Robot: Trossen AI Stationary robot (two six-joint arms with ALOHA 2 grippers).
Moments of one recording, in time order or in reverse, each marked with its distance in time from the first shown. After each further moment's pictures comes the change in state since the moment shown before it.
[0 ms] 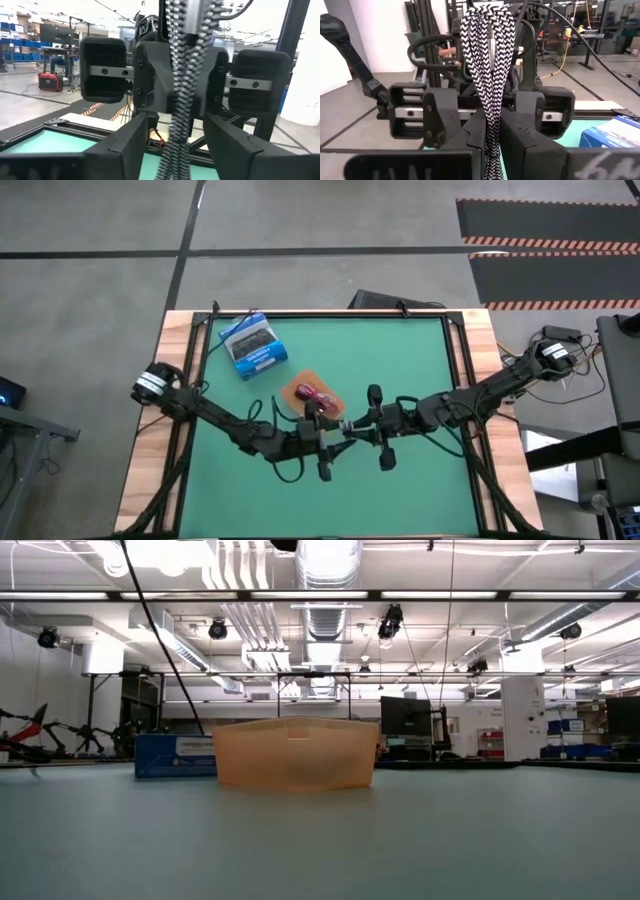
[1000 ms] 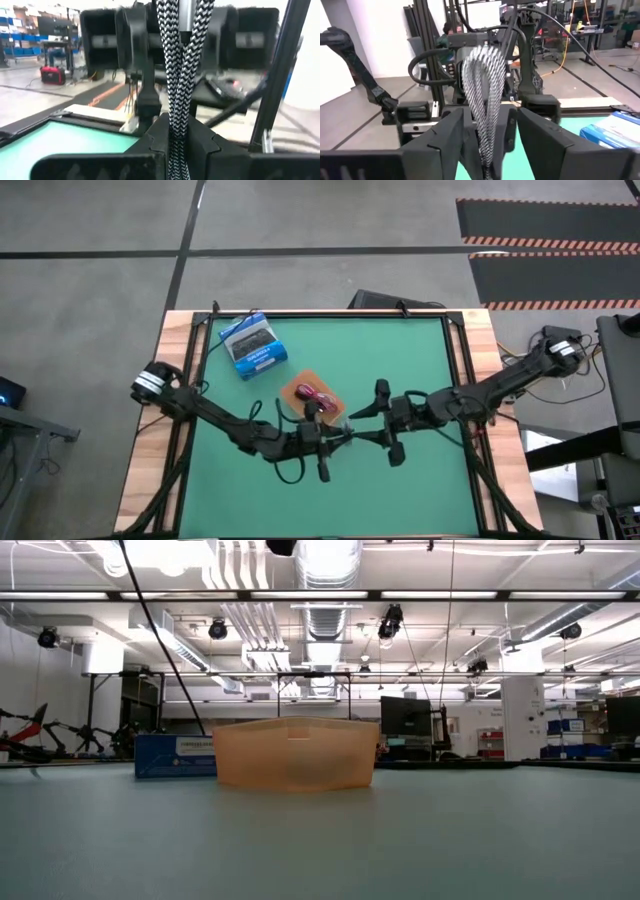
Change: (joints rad) left arm -0.001 -0.013 -0.003 -0.079 0.000 -0.006; right arm 0.001 -0.091 0.001 -0.094 0.004 0.048
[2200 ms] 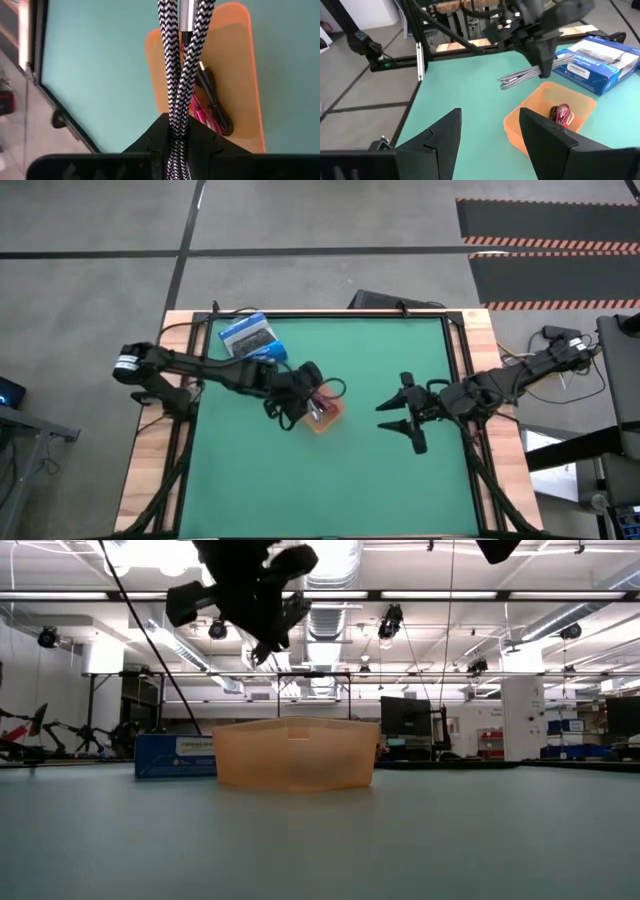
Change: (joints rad) left arm 0.363 -0.223 0.220 -1.579 0.394 1.103; right arm 0.000 -0.249 -0.013 -0.597 0.008 0.180
